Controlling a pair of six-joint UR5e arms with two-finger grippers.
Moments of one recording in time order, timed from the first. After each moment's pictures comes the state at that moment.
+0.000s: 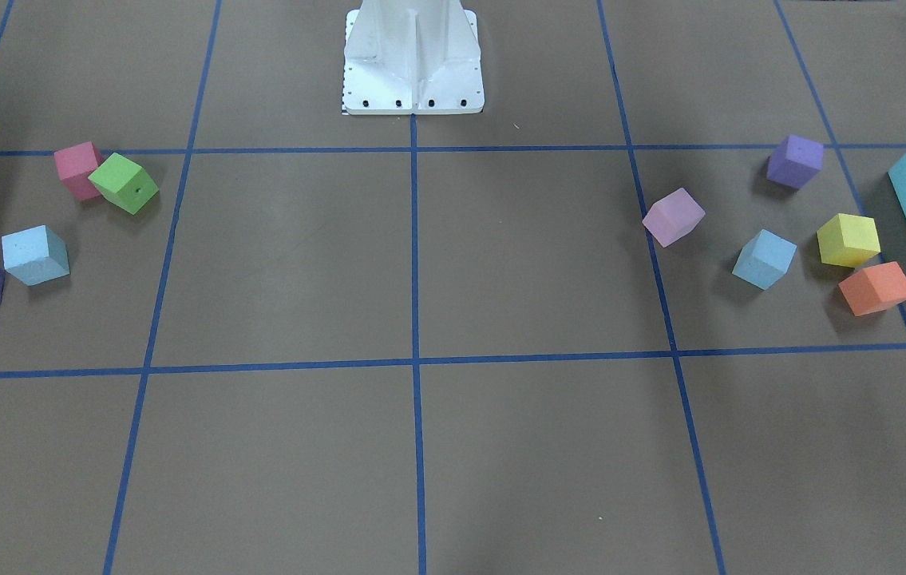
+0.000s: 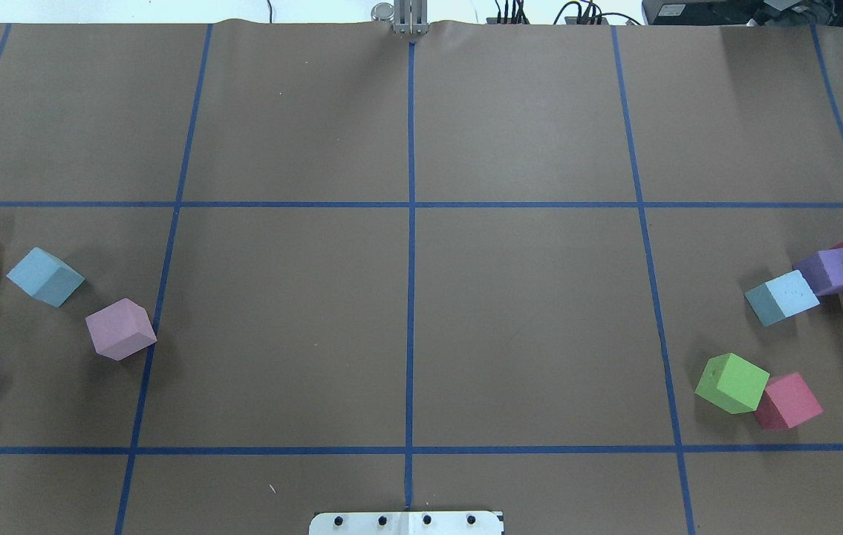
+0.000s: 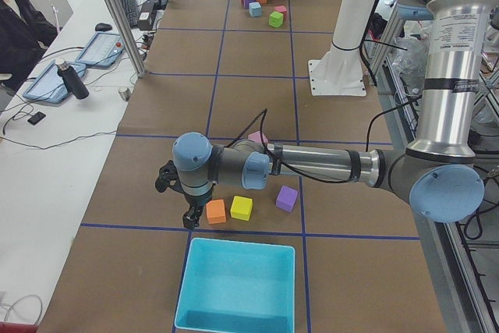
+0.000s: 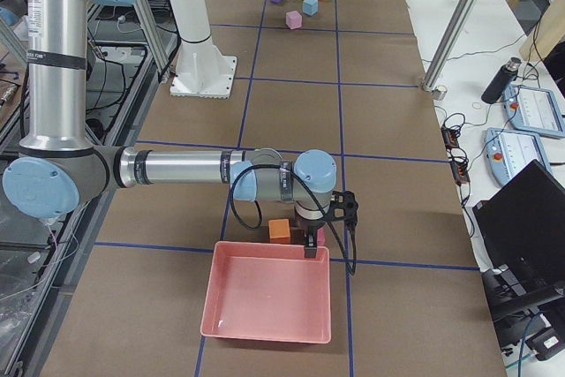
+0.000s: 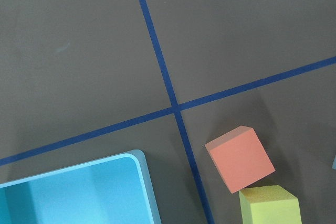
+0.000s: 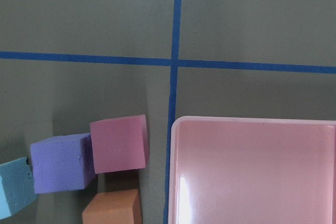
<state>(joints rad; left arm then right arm) -1.56 -1.61 -1.59 -1.64 -2.35 0.21 1.56 -1.66 1.71 -1.57 2.33 0.00</state>
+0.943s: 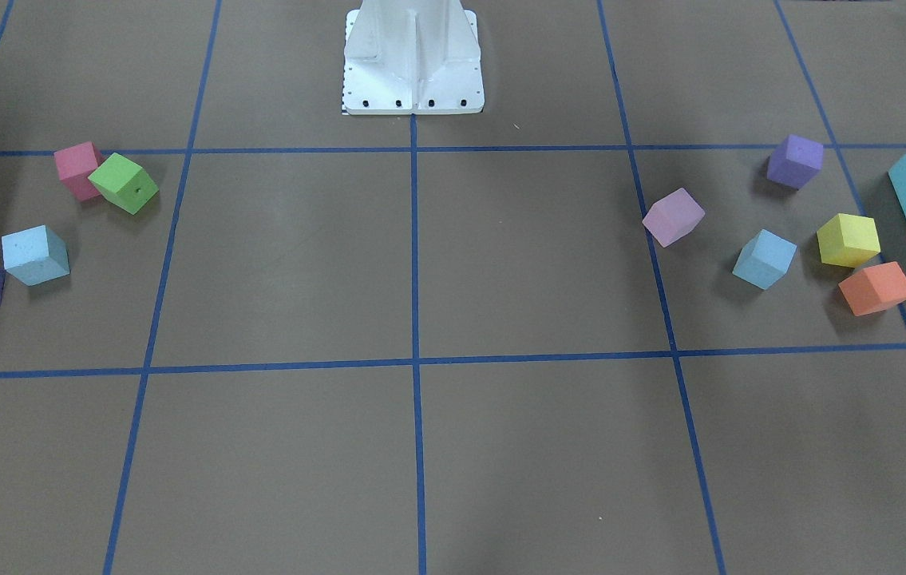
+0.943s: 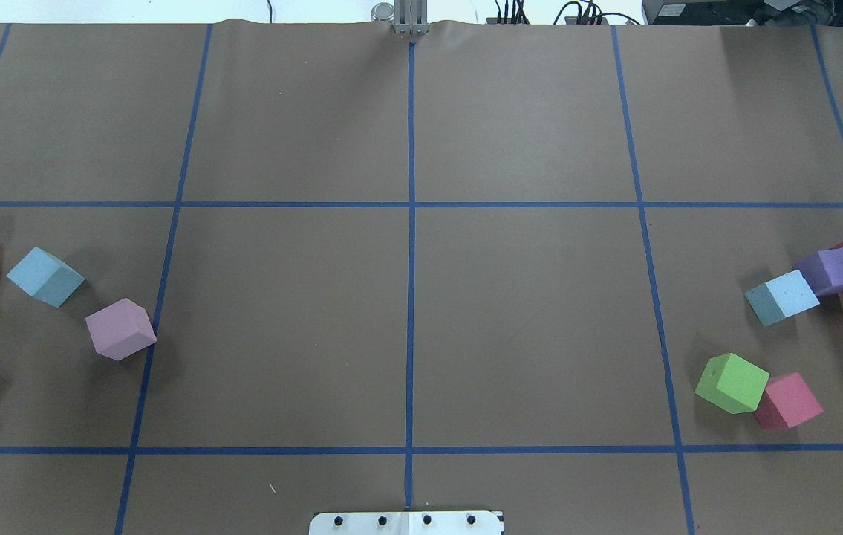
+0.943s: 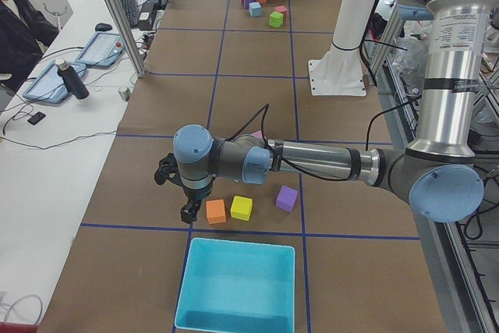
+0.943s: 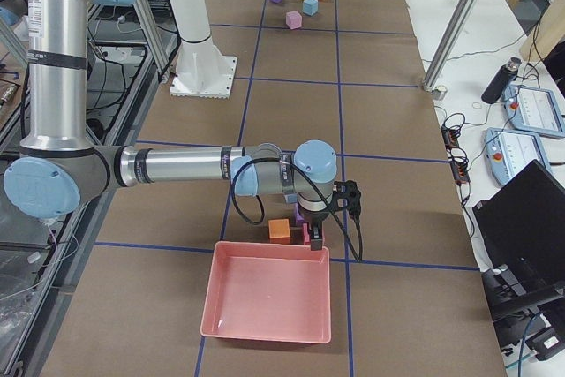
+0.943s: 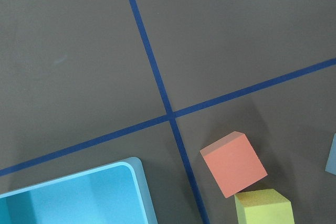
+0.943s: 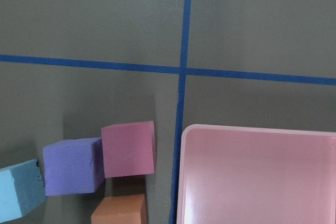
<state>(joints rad) -1.56 -1.61 -1.62 -1.64 -2.35 0.21 1.54 -1.66 1.74 -1.46 2.34 0.00</state>
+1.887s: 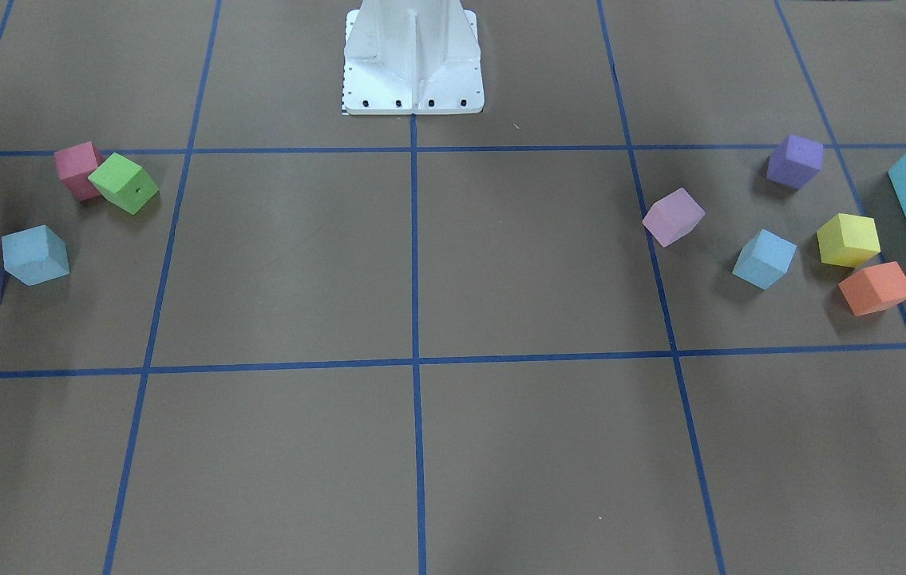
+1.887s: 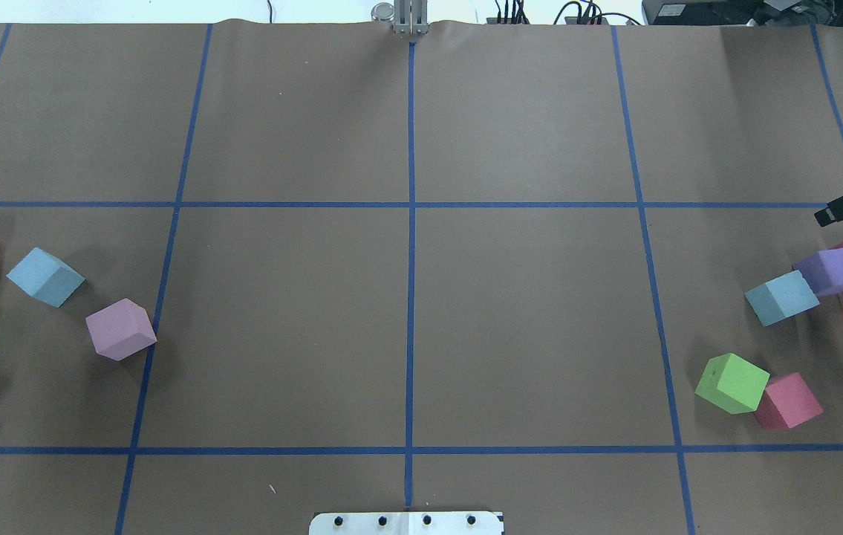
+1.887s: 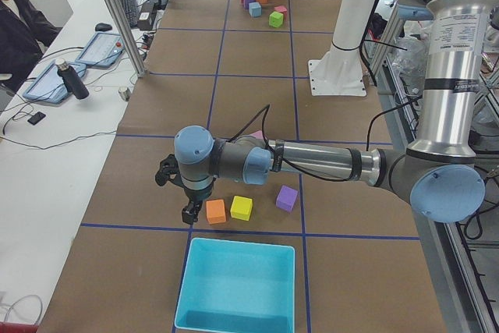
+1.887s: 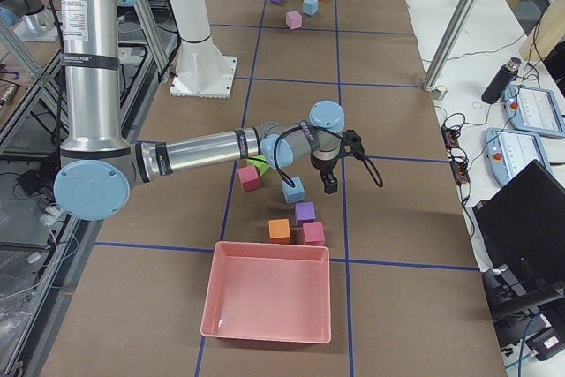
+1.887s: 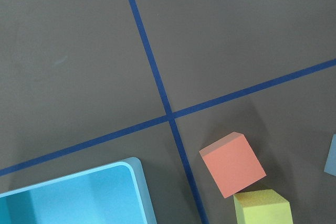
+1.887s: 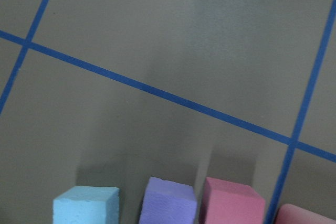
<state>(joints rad) -1.56 -1.61 -1.62 -1.64 -2.35 0.21 1.20 -1.59 1.77 -1.26 2.32 0.27</state>
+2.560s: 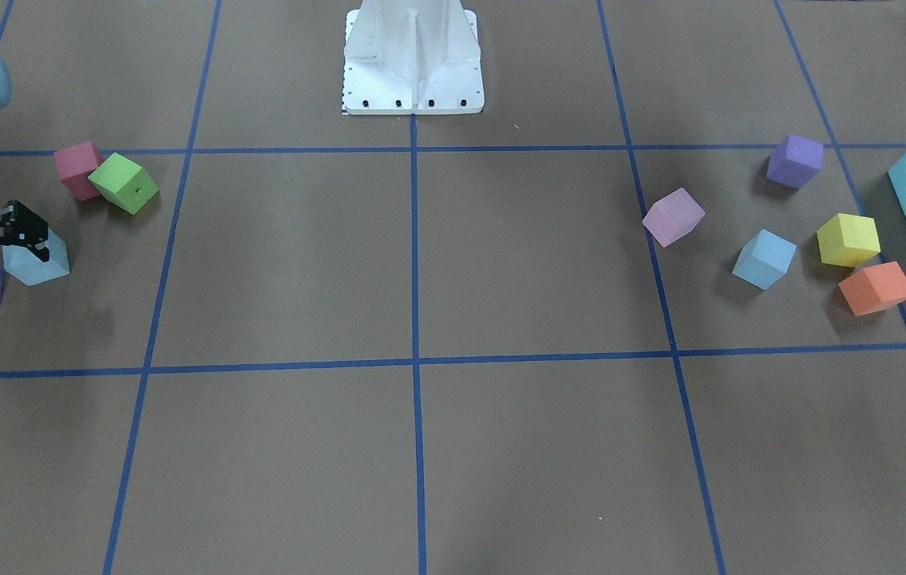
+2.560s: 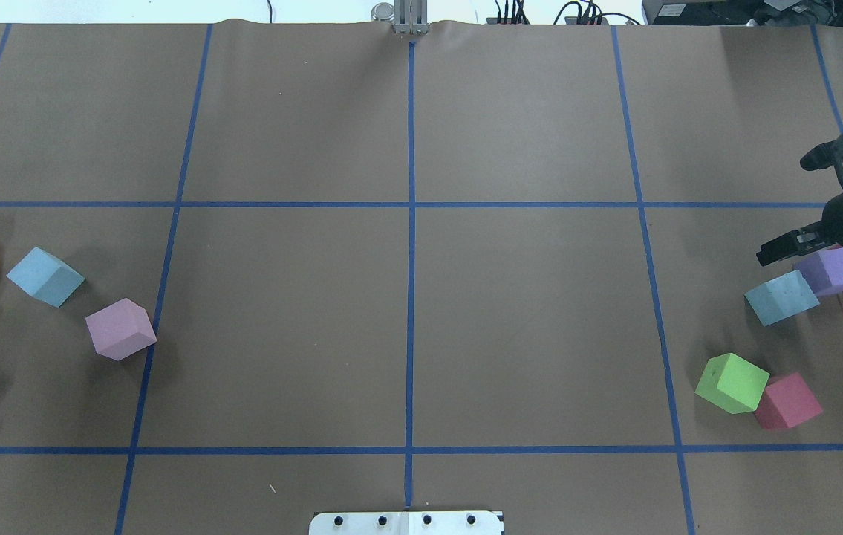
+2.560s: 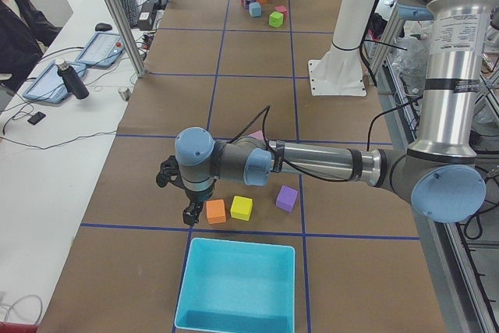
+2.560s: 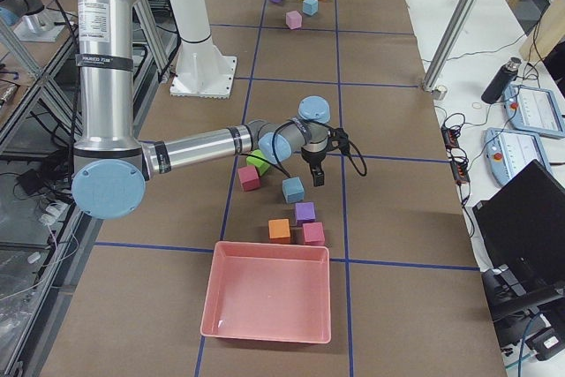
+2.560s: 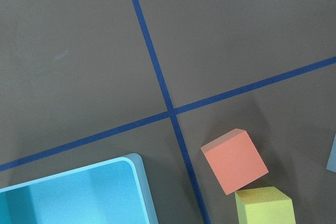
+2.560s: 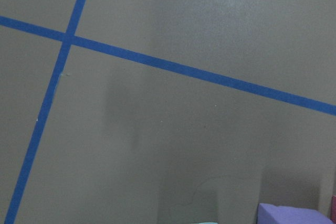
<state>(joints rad) -1.56 -1.60 -1.62 -1.64 -2.35 0.21 1.00 -1.64 1.79 -1.15 2.15 0.51</state>
